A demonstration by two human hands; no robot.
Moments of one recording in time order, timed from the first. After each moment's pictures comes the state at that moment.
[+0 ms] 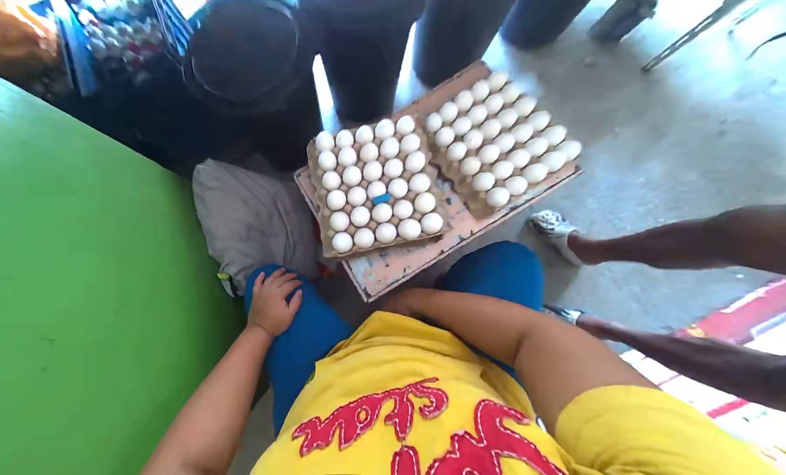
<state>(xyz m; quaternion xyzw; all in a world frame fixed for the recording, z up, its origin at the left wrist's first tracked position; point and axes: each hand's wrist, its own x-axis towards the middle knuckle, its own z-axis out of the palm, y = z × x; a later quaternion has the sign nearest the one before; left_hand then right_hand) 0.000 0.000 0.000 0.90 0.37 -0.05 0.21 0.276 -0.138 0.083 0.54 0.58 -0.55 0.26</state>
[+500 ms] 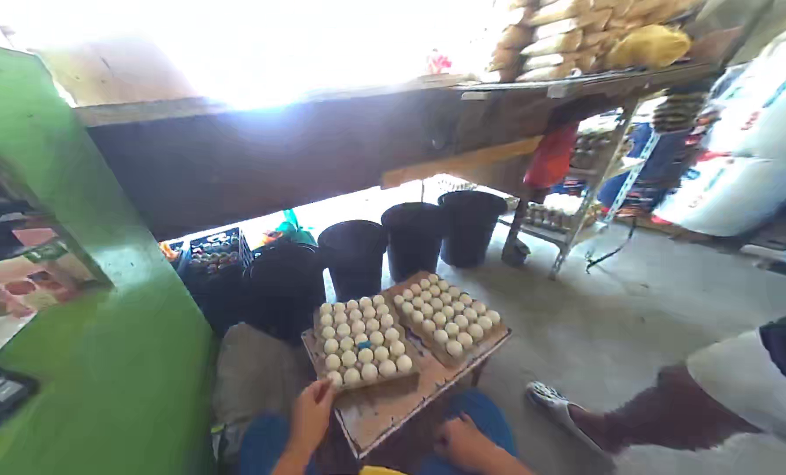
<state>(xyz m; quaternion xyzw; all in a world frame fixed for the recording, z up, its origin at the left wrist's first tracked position) 0.106 -0.072 0.086 0.75 0.45 0.23 0.41 0.383 -0.266 0.002 0.76 0.56 -0.33 -0.01</state>
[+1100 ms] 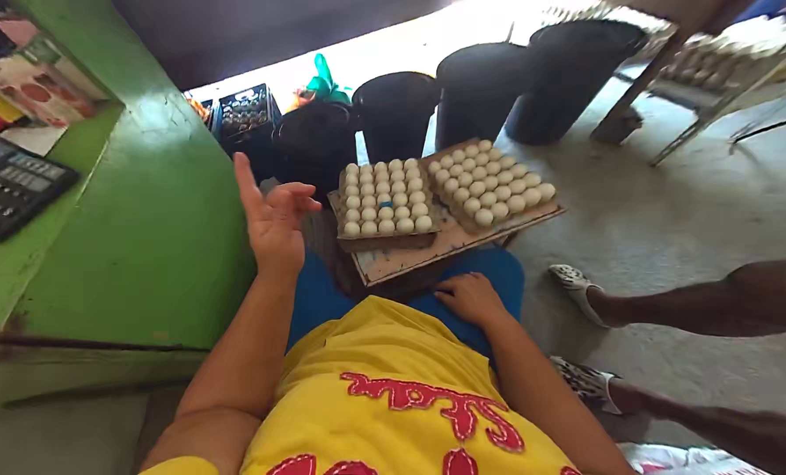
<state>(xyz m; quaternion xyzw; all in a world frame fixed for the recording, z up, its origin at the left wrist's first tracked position) 0.075 -0.136 0.222 0.68 0.09 0.59 0.43 0.363 -0.302 0.041 0.76 0.60 -0.26 -0.04</state>
